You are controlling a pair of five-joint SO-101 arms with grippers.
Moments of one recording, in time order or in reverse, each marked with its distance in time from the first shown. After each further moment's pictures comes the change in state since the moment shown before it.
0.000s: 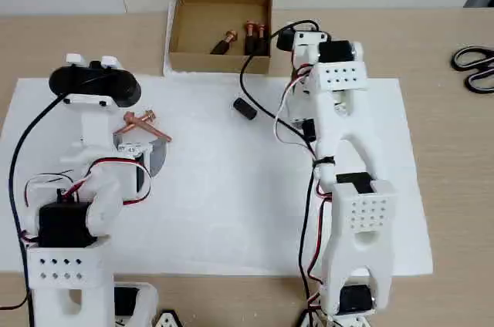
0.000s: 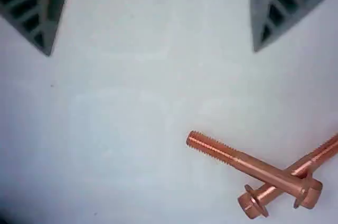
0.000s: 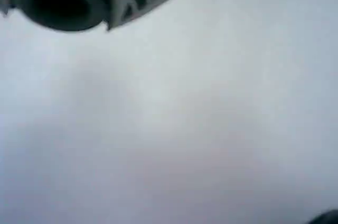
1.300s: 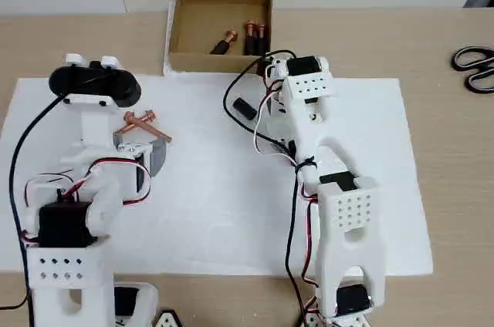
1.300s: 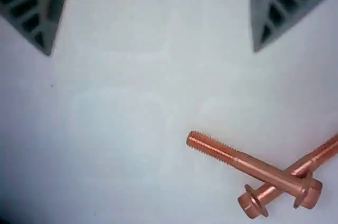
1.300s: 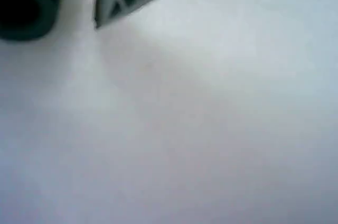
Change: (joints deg) left arm 0.0 0.0 0.0 0.0 0.0; right arm -5.4 3.6 6.5 -0.1 -5.9
